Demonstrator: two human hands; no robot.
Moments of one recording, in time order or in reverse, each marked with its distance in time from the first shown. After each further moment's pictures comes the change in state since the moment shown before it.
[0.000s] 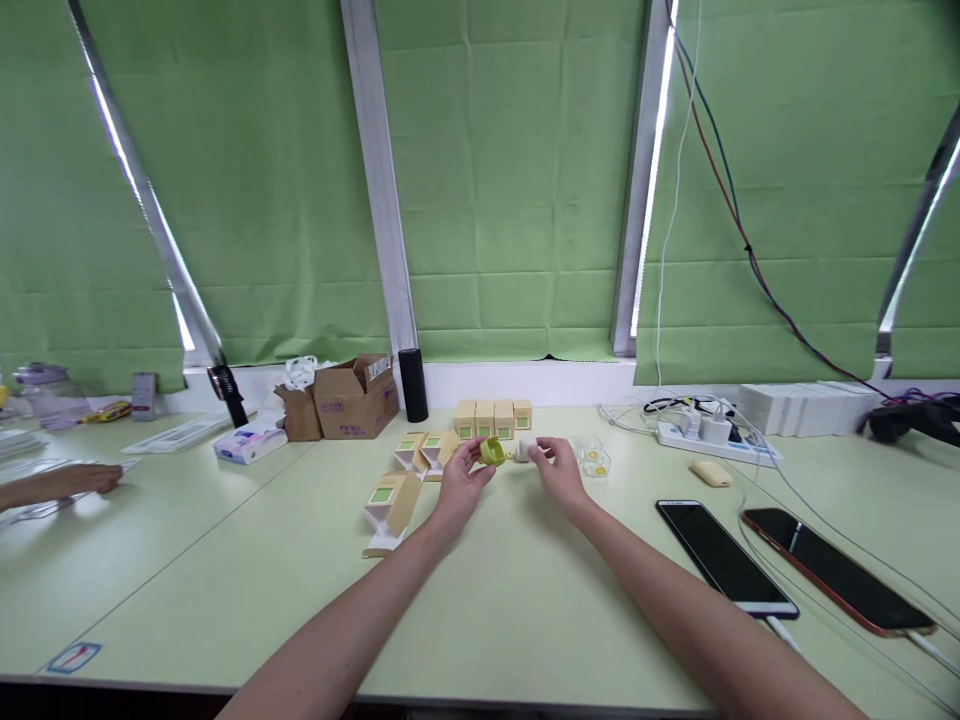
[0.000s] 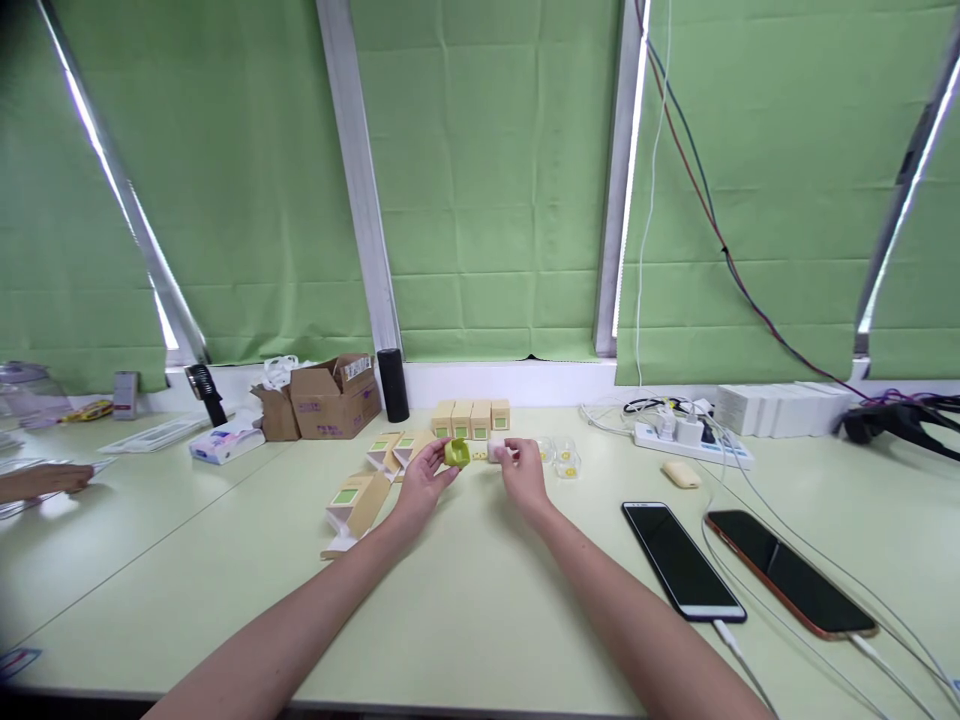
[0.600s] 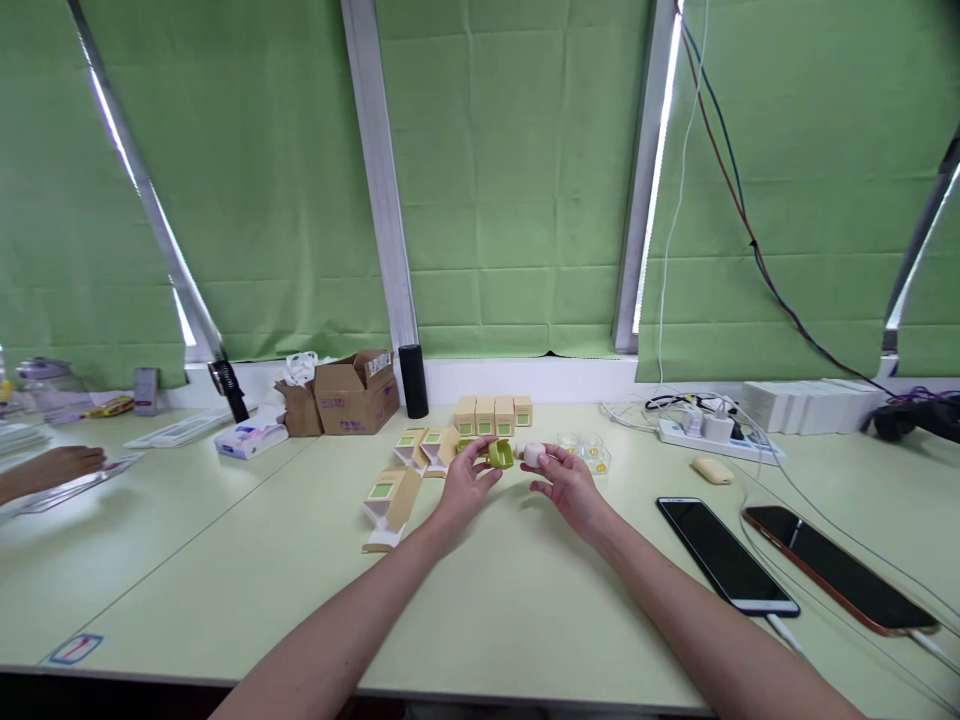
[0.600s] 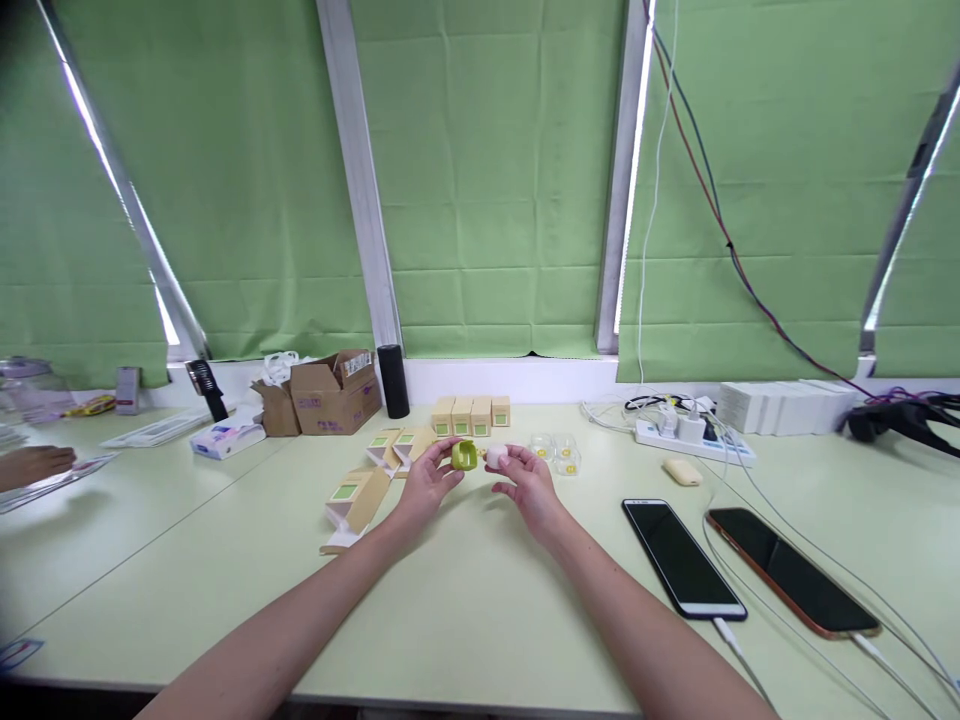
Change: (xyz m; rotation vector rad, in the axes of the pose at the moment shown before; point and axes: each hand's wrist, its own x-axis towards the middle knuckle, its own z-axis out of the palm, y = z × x) left_hand -0.011 0.007 0.006 0.067 -0.129 0.039; right_hand -0.036 -0.034 -0.024 0.751 -0.299 0.306
